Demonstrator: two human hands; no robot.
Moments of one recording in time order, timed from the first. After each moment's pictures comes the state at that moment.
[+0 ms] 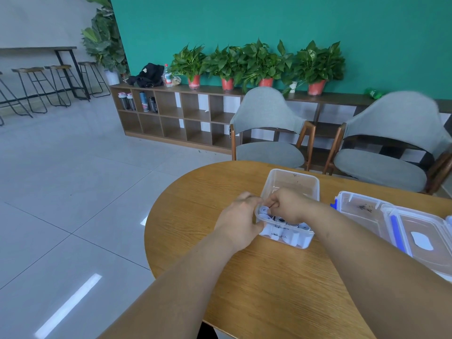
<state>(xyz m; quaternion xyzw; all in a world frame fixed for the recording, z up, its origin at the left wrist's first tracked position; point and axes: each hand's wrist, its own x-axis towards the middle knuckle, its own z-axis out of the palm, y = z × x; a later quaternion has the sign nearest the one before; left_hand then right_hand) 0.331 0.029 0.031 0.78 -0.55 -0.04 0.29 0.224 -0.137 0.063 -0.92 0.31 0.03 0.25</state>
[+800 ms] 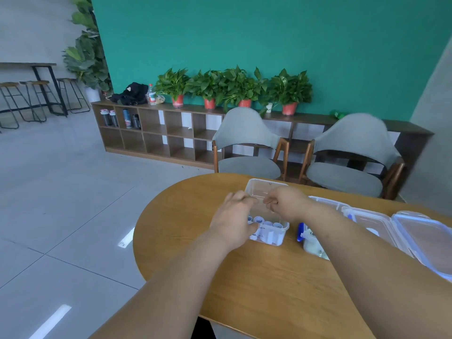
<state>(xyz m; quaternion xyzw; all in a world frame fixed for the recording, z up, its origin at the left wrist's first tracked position) 0.289 0.040 0.074 0.76 -0.60 0.03 0.25 0.166 -0.116 0.115 -0.93 0.35 -0.01 0.13</state>
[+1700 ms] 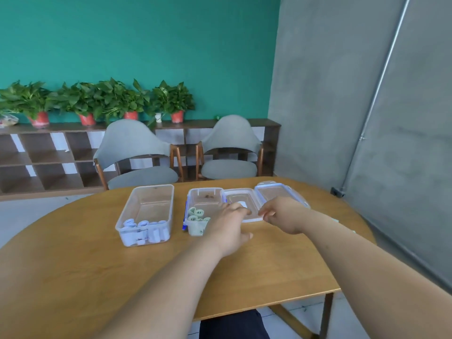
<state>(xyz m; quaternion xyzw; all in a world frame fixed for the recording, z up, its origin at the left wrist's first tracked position) 0.039 -0.026 0.080 0.61 -0.77 -0.04 0.20 -0.159 -0.088 0.122 -0.83 0.54 -0.04 0.13</state>
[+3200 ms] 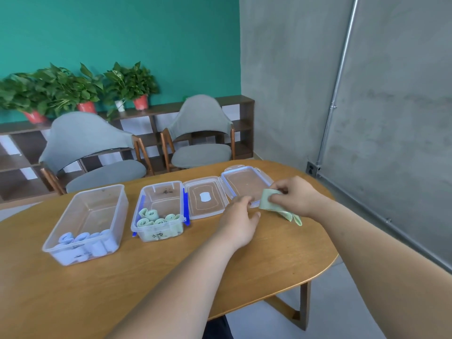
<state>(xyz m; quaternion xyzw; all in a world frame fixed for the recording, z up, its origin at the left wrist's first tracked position) -0.102 -0.104 0.041 0.62 -0.69 -0.22 0.29 -0.292 -0.137 0.097 -0.74 0.57 -0.24 0.24</state>
